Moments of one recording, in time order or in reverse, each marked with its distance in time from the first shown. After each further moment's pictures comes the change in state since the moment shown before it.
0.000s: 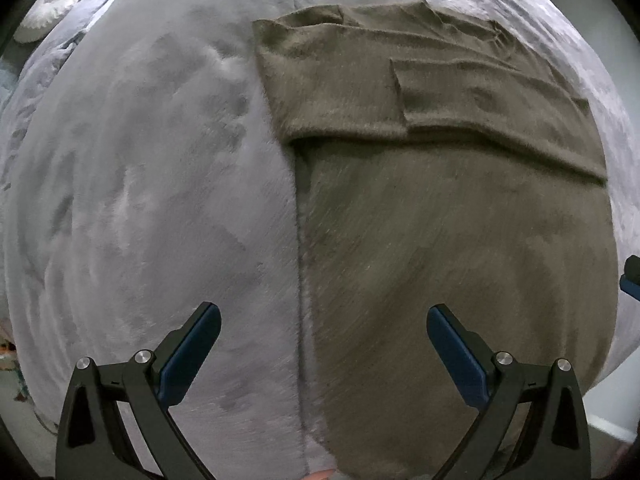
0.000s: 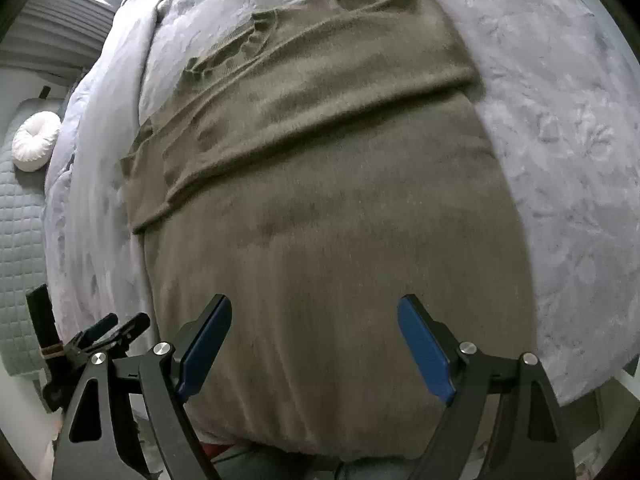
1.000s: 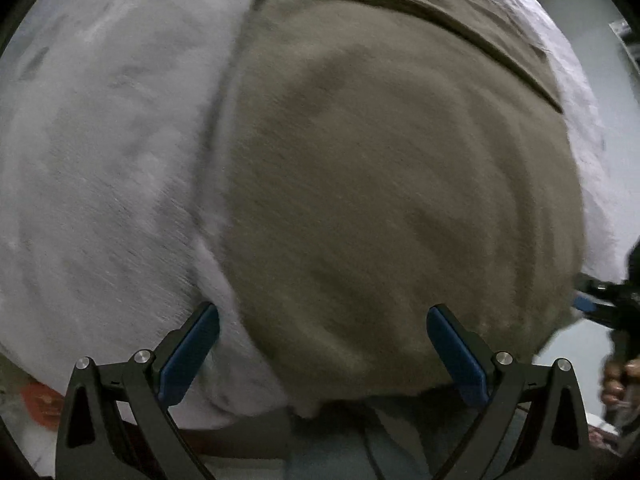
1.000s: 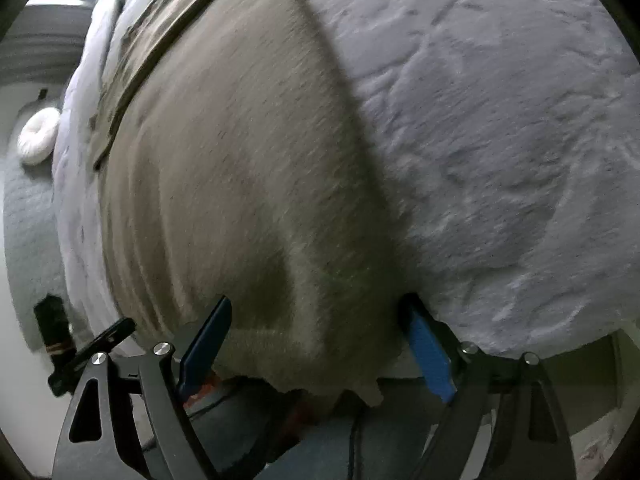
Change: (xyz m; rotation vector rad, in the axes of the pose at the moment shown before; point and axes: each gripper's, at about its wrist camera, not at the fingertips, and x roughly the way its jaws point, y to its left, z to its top) left arm 0.011 -0.029 -0.175 -0.099 0.095 -0.227; right arm 0.029 -0.145 -0.086 0.052 0.168 0.131
